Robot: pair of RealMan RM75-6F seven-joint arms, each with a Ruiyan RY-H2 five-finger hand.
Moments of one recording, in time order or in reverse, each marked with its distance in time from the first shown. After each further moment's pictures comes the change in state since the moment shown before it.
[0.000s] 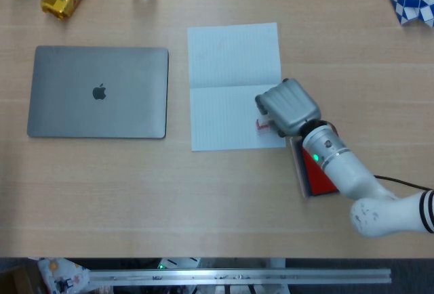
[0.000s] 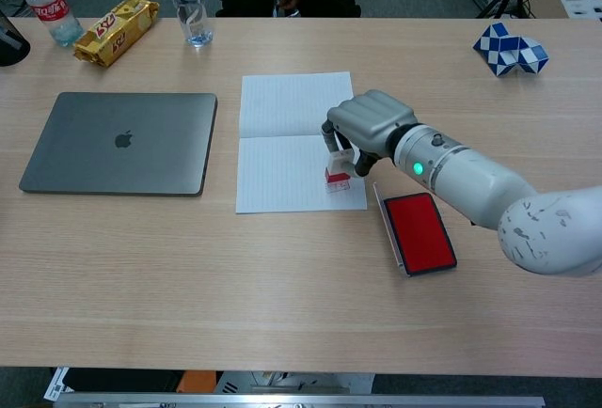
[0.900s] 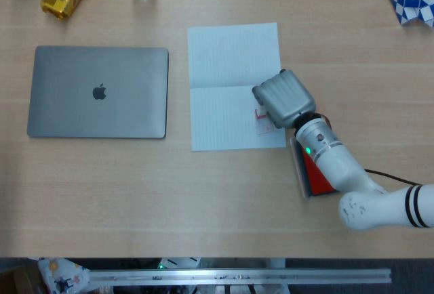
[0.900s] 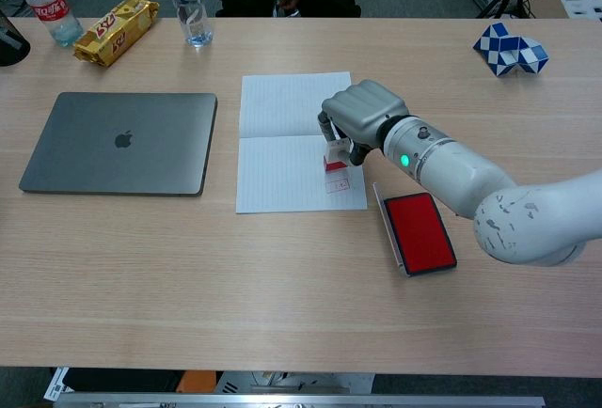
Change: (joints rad) left arm 0.003 -0.001 0.003 0.005 0.000 -0.001 -0.003; right arm 0.039 -0.067 0.002 0.103 0.026 0.007 -0.041
